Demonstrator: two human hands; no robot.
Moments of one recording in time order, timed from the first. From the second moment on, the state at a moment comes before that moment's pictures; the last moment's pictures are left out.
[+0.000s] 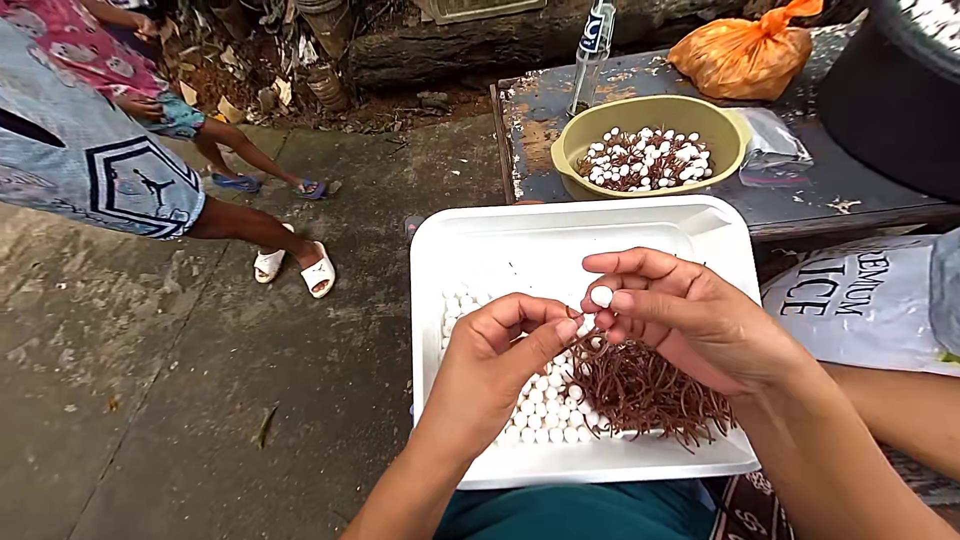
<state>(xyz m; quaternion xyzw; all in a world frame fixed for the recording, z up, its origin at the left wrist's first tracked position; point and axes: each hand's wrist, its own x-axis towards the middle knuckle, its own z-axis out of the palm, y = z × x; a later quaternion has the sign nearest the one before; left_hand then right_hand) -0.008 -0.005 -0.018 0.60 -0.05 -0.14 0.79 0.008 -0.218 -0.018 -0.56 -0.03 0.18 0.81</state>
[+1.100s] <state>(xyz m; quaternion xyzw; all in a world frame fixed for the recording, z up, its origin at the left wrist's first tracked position) -0.013 -0.009 -0.012 0.63 0.00 -0.11 0.77 -0.002 -0.195 -0.020 -0.49 -0.01 0.18 0.85</state>
